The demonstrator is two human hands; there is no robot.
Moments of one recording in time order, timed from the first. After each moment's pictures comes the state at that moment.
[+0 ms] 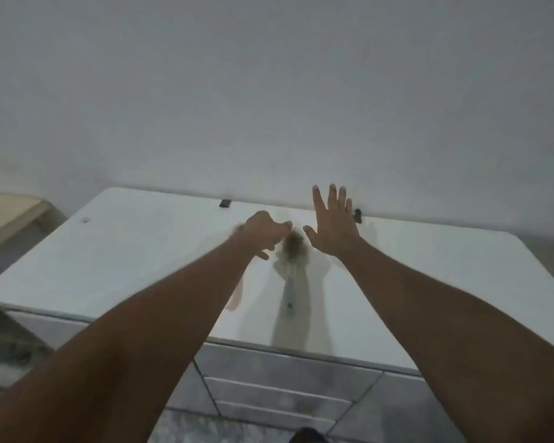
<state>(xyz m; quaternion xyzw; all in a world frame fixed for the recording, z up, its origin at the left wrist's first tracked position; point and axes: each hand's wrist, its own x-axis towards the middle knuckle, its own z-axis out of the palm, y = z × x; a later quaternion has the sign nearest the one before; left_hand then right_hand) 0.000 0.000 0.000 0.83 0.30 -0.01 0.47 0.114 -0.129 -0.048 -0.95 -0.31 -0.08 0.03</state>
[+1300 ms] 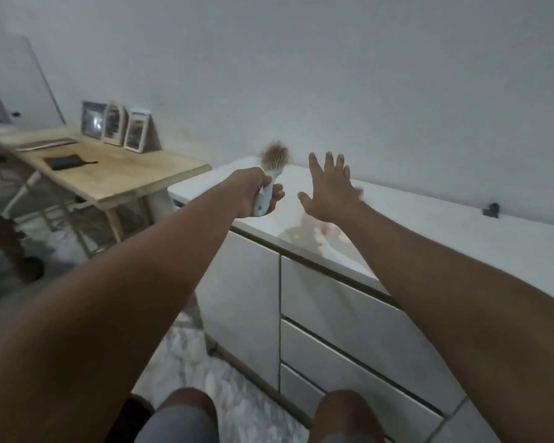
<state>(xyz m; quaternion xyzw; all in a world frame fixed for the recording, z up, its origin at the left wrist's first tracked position) -0.215 0.067 -0.030 0.52 0.40 0.21 0.72 -0.058 -0.014 -0.070 -0.83 -0.52 -0.13 0.15</state>
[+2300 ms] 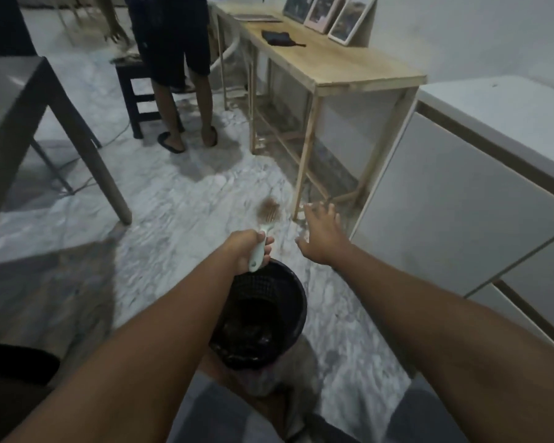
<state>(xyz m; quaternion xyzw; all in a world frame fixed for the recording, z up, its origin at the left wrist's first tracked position) -0.670 0.085 -0.309 0.24 0.60 0.31 0.70 -0.486 0.097 -0.319 -0.68 -0.73 0.10 0.03</state>
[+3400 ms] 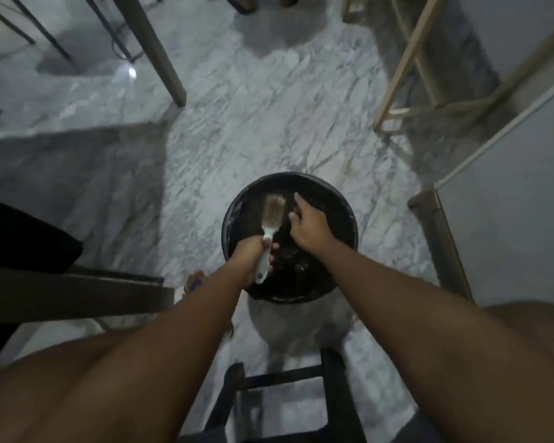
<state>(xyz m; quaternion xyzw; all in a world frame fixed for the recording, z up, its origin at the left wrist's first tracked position) -0.693 0.038 -0.519 0.02 0.71 0.30 0.64 -0.565 0.115 -0.537 -0.58 -0.67 0.45 0.11</state>
